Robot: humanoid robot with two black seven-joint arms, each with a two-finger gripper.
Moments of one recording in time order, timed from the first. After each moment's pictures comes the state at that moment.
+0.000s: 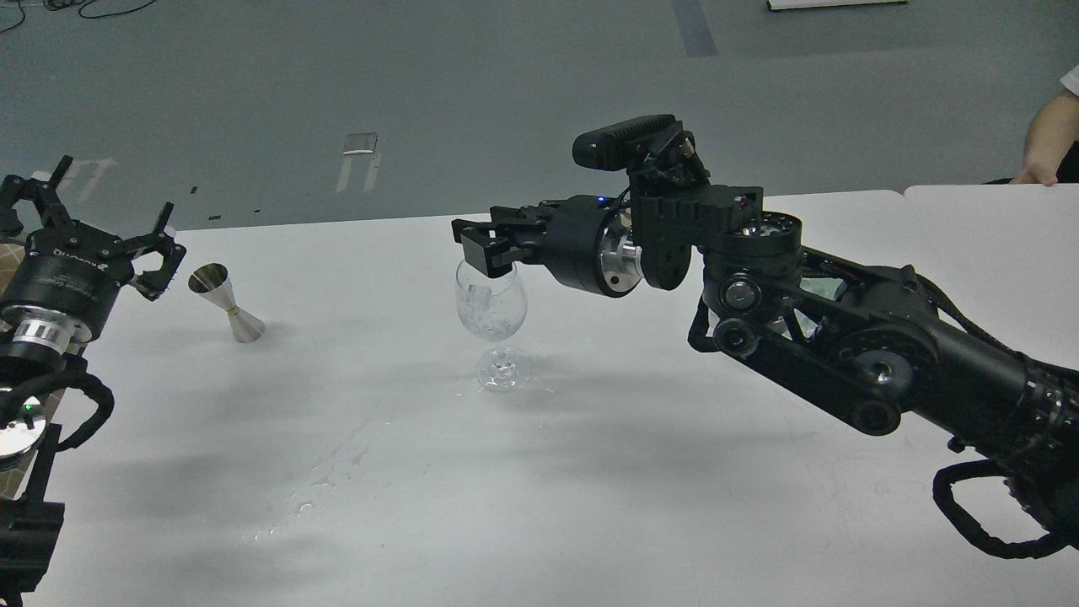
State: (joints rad) left arm -0.23 0.42 -1.65 -1.09 0.17 -0.35 0.07; right arm 0.90 -0.12 0.66 1.45 -1.74 0.46 -0.28
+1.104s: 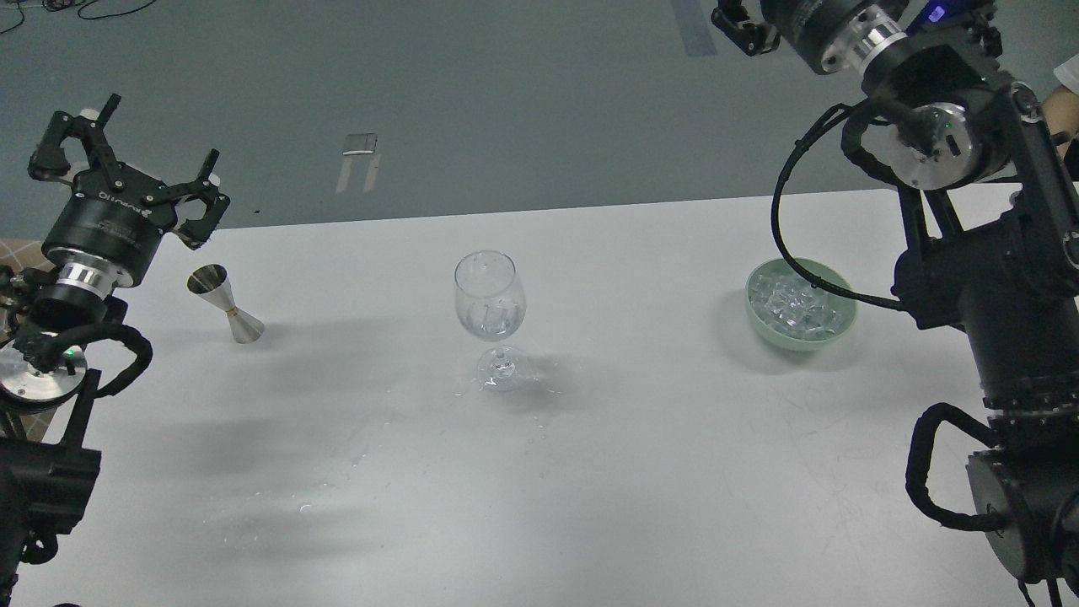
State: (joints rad) left arm -0.37 0.40 -1.54 -1.09 0.19 -0.36 0.07; right arm 0.82 -0.02 1.54 1.20 -0.87 0.20 -0.26
